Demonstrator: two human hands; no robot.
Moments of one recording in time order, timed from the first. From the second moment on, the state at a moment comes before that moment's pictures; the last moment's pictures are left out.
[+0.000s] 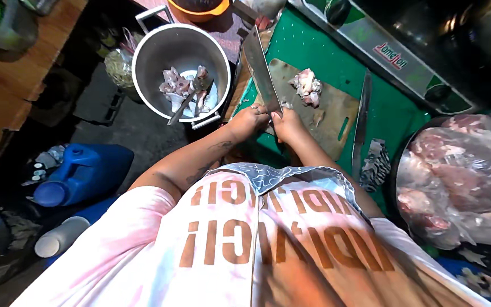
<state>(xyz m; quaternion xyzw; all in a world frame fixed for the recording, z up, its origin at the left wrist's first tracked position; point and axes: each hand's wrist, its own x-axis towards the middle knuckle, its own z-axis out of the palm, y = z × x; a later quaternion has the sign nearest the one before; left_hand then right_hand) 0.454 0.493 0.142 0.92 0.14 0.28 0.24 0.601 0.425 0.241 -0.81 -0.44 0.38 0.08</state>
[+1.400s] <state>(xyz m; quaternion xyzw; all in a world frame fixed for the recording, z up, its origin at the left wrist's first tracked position) 0.472 0.497 0.147 0.90 0.18 0.30 0.25 0.607 0.441 0.233 -0.83 -0.39 0.38 0.11</state>
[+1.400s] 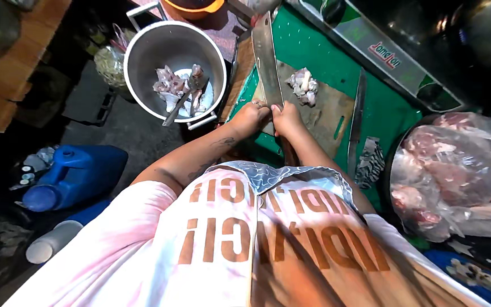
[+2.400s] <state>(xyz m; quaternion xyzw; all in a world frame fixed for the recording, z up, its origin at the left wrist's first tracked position) 0.455 0.499 0.164 0.89 0.25 0.21 0.32 0.596 0.431 0.231 -0.82 -0.39 0.40 0.11</state>
